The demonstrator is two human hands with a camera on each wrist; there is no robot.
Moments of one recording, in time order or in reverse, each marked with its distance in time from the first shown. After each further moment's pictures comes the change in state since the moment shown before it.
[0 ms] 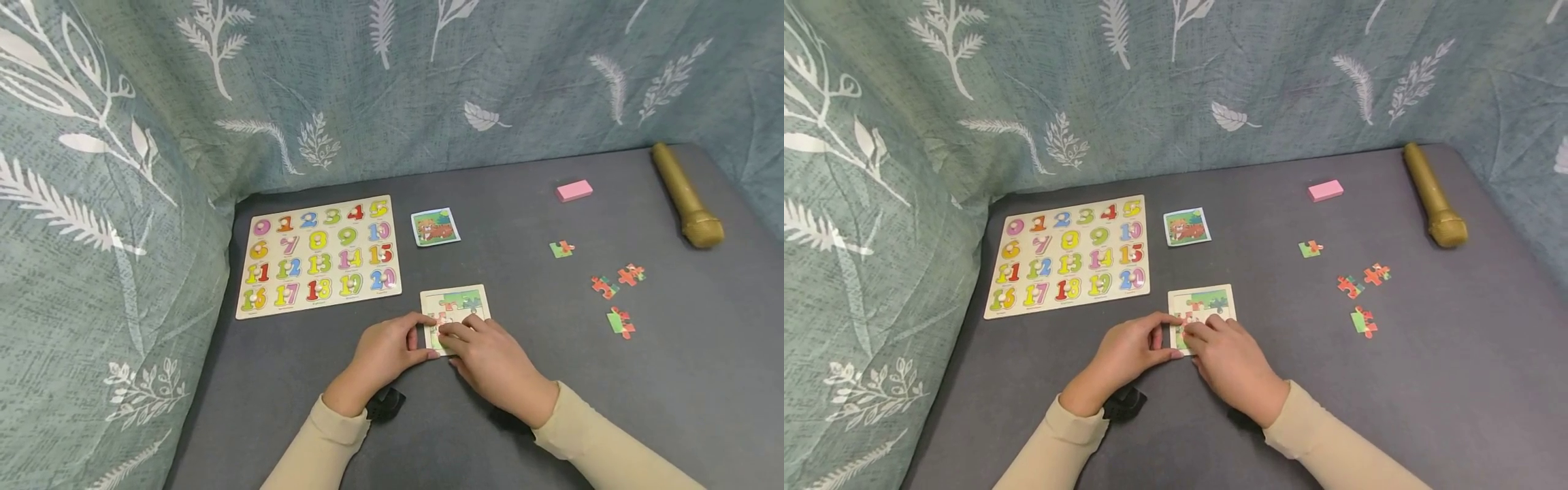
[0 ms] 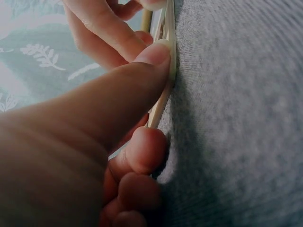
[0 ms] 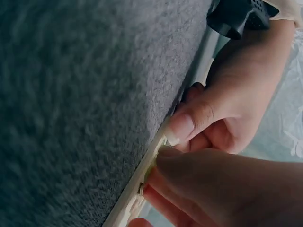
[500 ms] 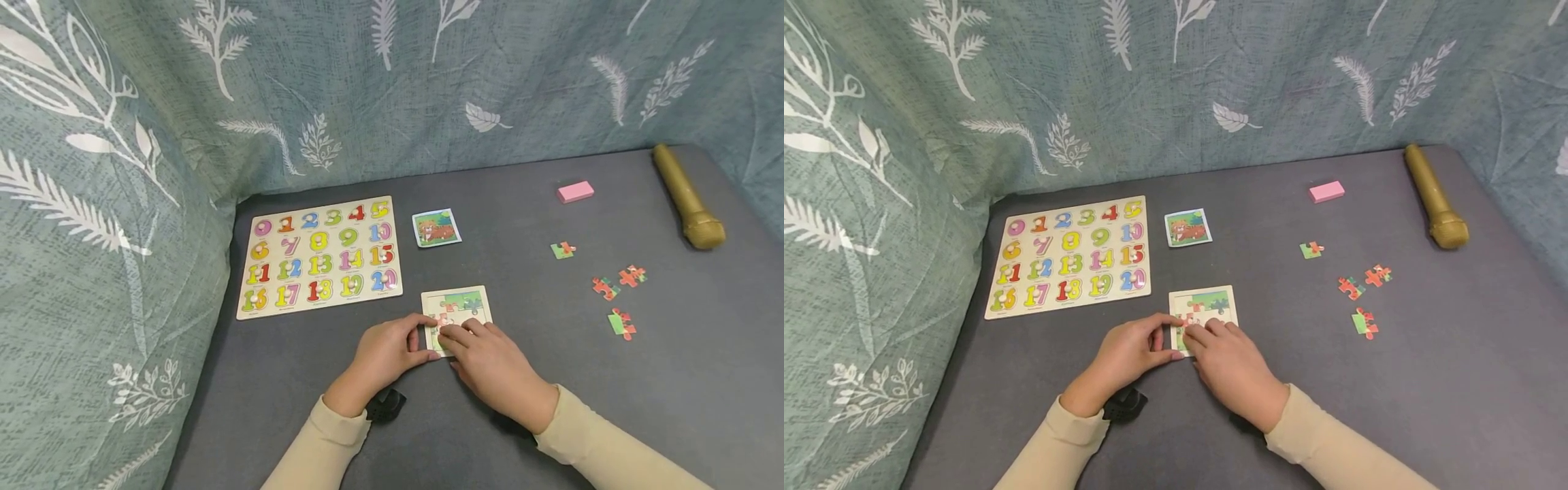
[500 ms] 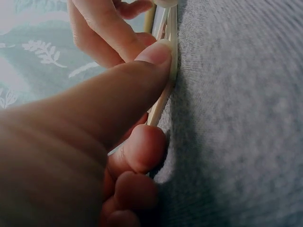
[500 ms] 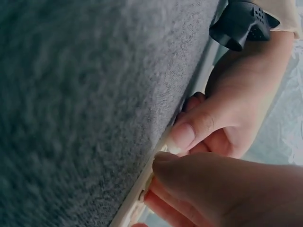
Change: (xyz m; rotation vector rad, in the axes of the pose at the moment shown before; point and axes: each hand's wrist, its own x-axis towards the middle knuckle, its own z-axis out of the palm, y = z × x) left_hand 0.000 -0.002 0.001 -0.003 0.009 0.022; right_hand 0.000 -0.002 0.002 -0.046 -0.009 -0.005
